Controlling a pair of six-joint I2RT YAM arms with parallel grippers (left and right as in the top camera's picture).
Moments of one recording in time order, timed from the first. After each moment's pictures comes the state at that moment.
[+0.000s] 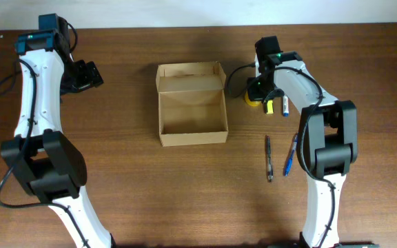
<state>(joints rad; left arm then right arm) 0.17 2.13 2.05 -1.32 -0.10 -0.31 0.16 2.31 1.81 -0.88 0.02 0.11</state>
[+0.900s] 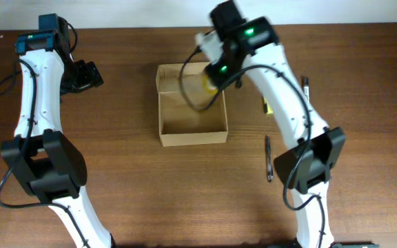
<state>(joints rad) 0.17 2.13 2.05 -1.32 -0.10 -0.31 0.45 2.25 2.40 -1.41 -0.08 -0.29</state>
